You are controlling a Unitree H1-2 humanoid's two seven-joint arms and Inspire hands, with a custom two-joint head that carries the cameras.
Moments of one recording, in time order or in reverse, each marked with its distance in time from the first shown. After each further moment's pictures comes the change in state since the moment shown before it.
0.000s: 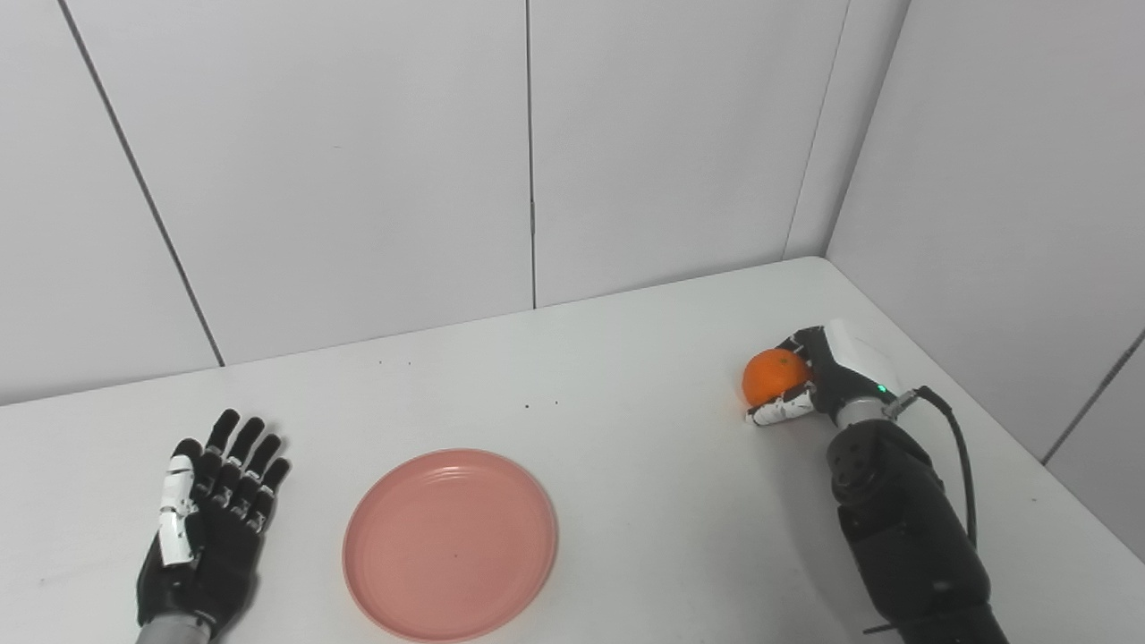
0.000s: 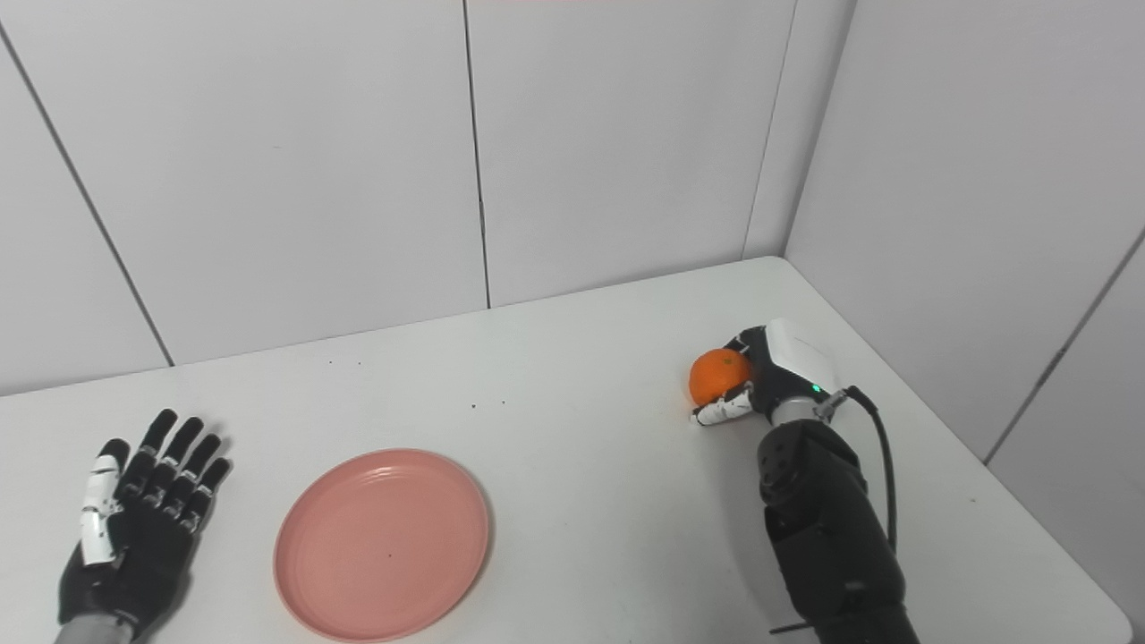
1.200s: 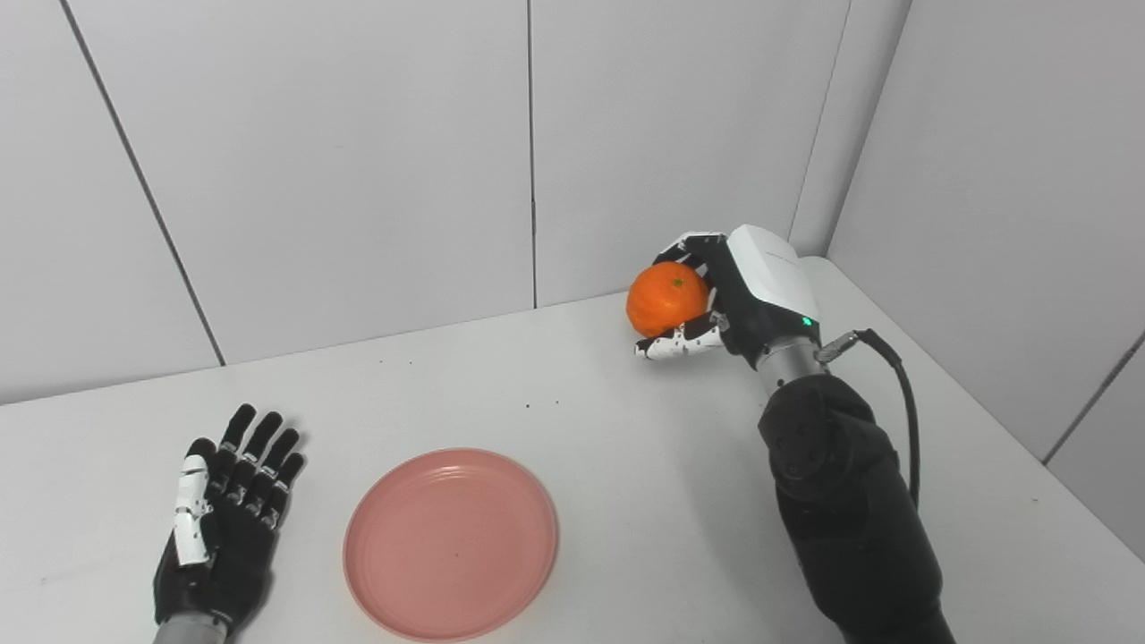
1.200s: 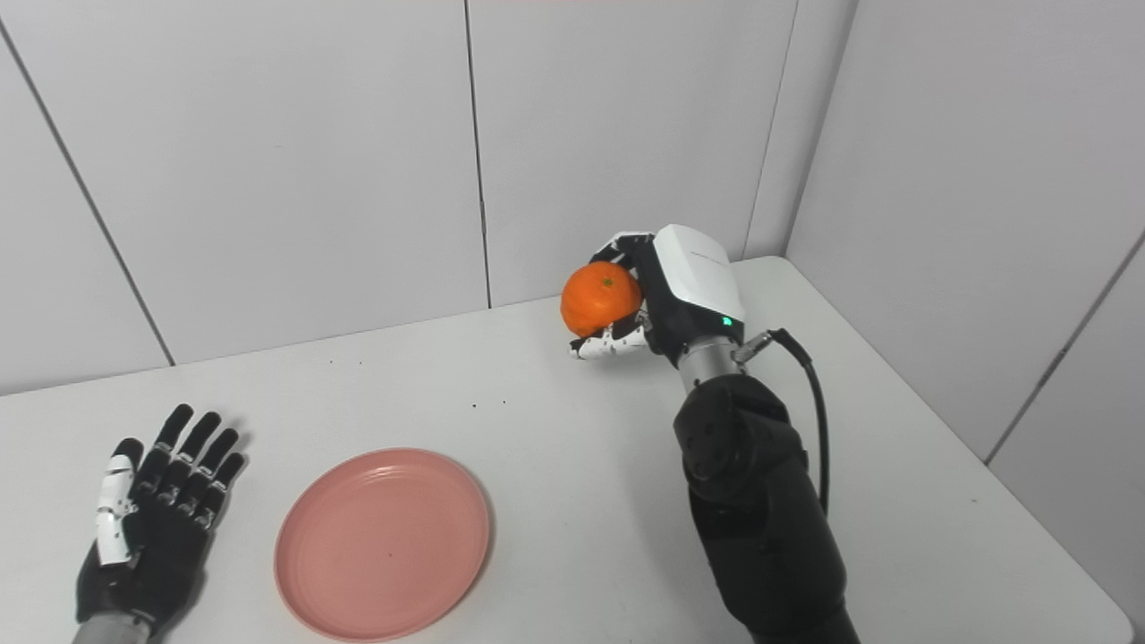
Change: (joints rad) left arm 0.007 -0.025 -0.031 0.032 0.001 -0.071 -0.036; right arm -0.089 0.118 0.188 -0.460 -0.089 0.006 0.179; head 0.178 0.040
